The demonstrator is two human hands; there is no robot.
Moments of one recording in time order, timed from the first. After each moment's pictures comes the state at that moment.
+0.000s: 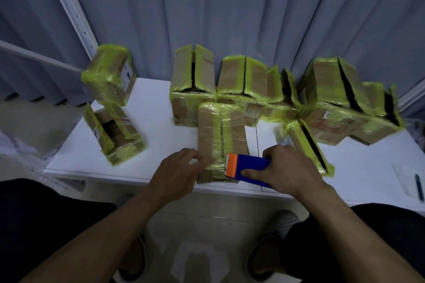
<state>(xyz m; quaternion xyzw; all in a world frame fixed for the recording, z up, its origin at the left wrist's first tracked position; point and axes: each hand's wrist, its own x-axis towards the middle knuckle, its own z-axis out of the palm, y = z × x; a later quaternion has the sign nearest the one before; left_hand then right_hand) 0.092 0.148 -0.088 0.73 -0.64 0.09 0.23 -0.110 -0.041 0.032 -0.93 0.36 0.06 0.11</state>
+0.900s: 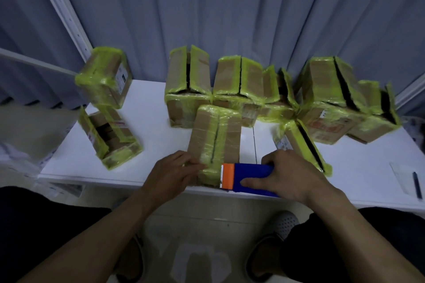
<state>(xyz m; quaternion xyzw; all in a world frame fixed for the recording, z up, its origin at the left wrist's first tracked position) 0.102 0.147 -0.087 0.71 -0.65 0.06 0.25 -0.125 -0.047 0.036 -0.92 0.32 0.07 0.20</state>
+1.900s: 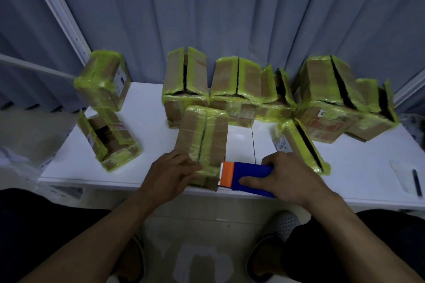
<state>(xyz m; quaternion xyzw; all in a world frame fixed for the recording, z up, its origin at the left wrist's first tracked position) 0.102 0.145 -0.084 0.74 -0.63 0.02 0.23 -0.131 -0.047 0.027 -0.91 0.35 0.05 0.23</state>
